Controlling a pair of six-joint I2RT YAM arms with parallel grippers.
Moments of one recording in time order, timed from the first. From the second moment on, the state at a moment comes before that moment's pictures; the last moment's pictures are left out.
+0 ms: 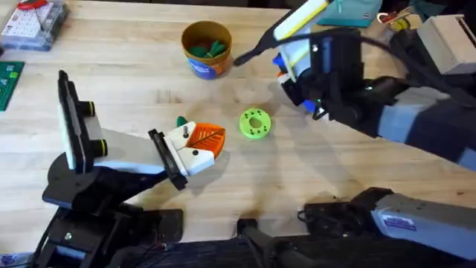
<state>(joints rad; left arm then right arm) -0.28 0.02 0.01 -0.06 0.79 -0.13 0.45 1.31 0.68 -0.08 0.32 -0.38</state>
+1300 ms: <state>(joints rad) -0.28 0.02 0.01 -0.06 0.78 -0.13 0.48 1.45 0.68 -0.18 0.28 -0.57</state>
